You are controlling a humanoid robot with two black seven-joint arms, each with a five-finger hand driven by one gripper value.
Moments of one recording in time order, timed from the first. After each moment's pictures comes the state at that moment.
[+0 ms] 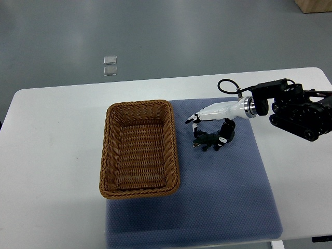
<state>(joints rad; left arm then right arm) 0.00 0.00 -0.04 -0.18 0.06 0.11 0.01 1.12 -0.35 -0.06 0.77 -1.46 0.23 0.54</state>
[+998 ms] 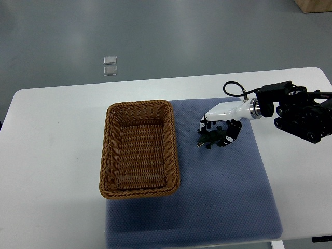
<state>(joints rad) 0.00 0.00 -0.05 -0.18 0.06 0.11 0.01 1.13 -0.35 -0.16 0.73 -1.46 0.14 0.53</state>
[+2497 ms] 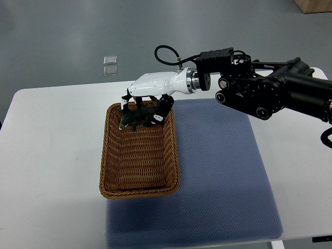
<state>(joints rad) 0.00 0.00 -0.05 -0.18 0.06 0.11 0.01 1.31 -0.11 0.01 0.83 -1.42 0.14 0.56</state>
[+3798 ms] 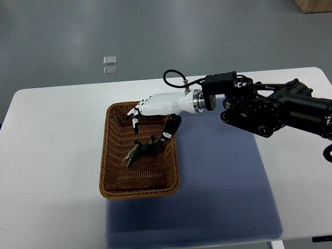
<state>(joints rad) 0.00 0.00 -0.05 -0.18 0.06 0.11 0.01 1.22 -0.13 -0.03 0.82 -1.44 0.09 0.57</state>
